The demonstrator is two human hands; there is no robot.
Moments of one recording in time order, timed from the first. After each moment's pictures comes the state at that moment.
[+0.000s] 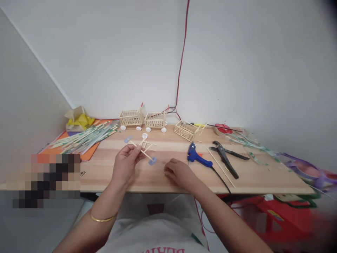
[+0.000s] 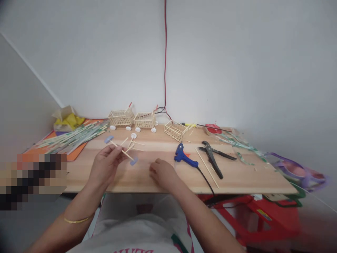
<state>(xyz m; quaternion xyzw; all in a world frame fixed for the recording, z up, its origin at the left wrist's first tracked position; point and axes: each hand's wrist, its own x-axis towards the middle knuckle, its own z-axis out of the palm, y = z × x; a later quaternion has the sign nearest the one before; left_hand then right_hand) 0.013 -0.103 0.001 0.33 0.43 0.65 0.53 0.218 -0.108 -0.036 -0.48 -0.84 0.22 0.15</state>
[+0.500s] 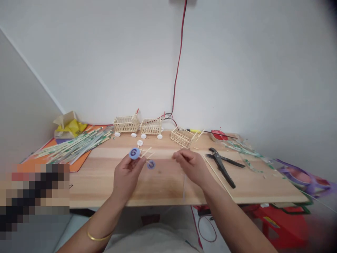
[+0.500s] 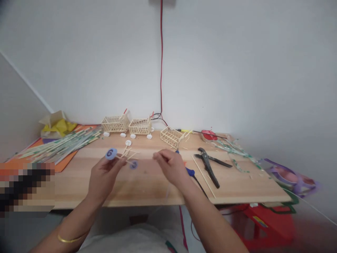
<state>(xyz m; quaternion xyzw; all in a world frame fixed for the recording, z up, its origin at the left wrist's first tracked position) 0.026 -0.103 0.005 0.47 0.50 0.62 0.38 0.247 -0.082 0.020 -0.51 -0.71 0.25 0.41</state>
